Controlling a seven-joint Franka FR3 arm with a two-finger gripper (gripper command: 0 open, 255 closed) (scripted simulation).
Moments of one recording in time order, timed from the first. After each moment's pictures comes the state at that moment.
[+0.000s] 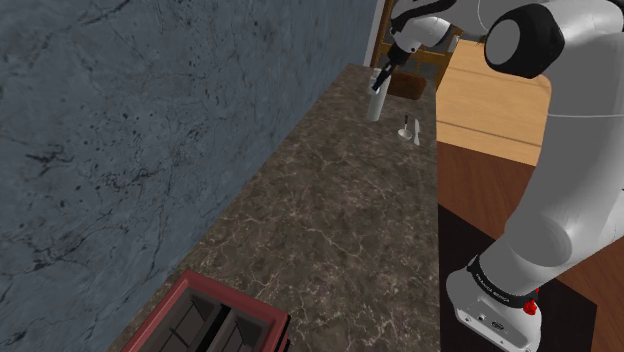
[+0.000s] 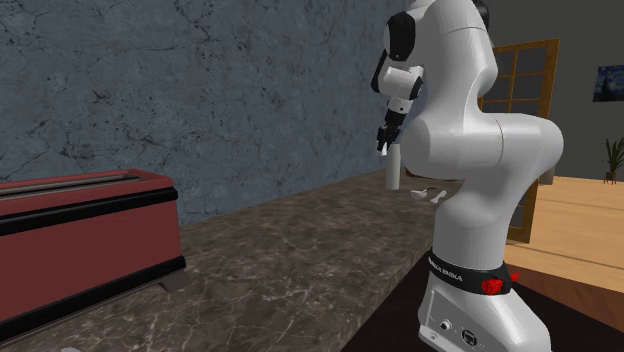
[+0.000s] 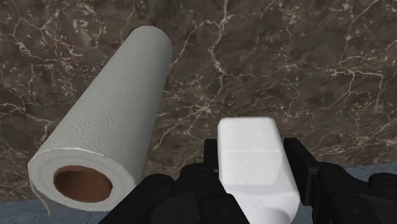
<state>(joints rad) -0.34 0.48 -0.28 -1.49 0.49 2.11 -1.12</state>
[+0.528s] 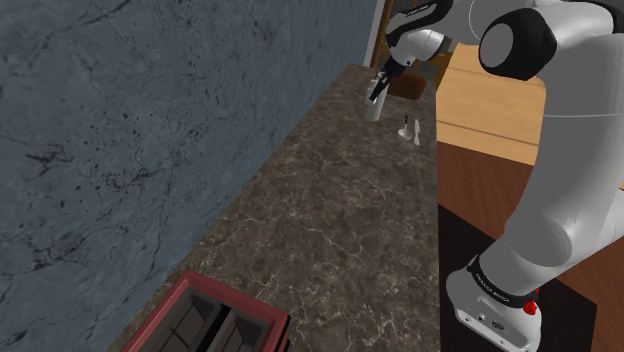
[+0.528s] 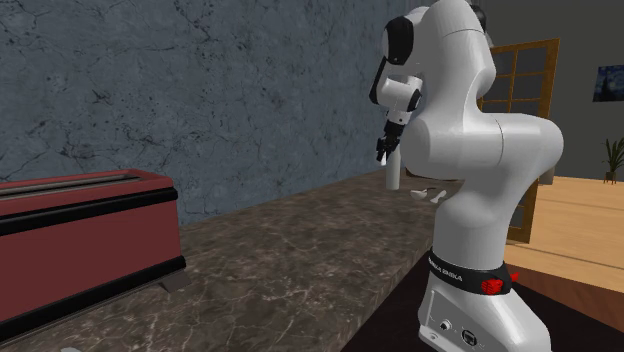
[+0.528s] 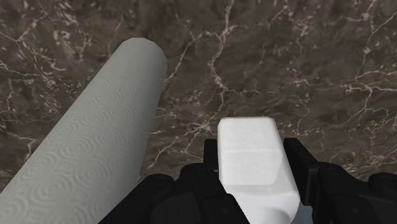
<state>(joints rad) -0.34 0.51 -0.27 -1.55 0.52 2.19 -1.16</state>
